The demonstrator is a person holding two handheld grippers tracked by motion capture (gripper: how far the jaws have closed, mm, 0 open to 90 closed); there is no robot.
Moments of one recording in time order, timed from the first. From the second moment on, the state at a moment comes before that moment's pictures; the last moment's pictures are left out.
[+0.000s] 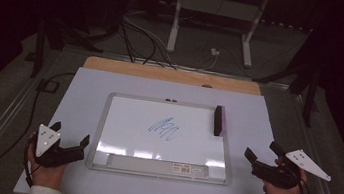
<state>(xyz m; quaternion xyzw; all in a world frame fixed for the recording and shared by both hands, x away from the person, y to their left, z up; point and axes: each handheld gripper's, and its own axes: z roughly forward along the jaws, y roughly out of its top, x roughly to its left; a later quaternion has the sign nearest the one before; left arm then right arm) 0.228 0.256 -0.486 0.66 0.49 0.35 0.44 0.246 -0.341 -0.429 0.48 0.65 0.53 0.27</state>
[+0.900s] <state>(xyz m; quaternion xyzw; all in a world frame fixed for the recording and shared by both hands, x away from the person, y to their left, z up) 0.229 0.255 -0.489 0.66 0.50 0.36 0.44 0.322 -0.304 -0.413 0.47 0.69 0.49 0.26</state>
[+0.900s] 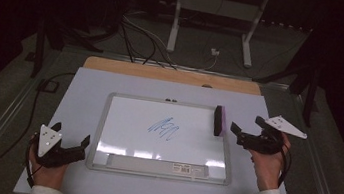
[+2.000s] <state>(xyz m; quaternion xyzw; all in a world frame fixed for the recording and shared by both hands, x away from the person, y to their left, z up) 0.230 0.254 -0.490 0.66 0.50 0.36 0.44 0.381 -0.300 -0.445 0.51 0.69 0.45 0.22</state>
